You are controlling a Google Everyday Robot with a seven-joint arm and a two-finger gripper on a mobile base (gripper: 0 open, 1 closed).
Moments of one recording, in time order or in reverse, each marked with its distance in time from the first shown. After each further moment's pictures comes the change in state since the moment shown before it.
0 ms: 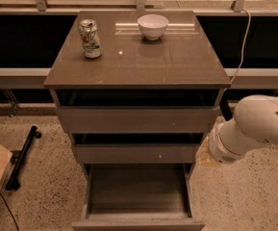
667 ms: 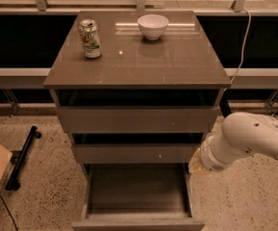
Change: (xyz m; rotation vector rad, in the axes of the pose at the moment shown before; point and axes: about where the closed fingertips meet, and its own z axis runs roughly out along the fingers) arm 0.017 0.005 0.073 -0.061 -0.031 0.016
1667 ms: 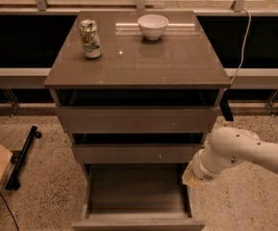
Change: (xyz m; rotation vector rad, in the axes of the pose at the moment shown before) arm 0.020 0.012 0.085 -0.107 -0.018 0.028
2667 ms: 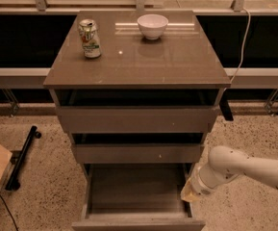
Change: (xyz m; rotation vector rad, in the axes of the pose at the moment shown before) arm 0.046 0.015 0.098 -0.118 -0.050 0.048
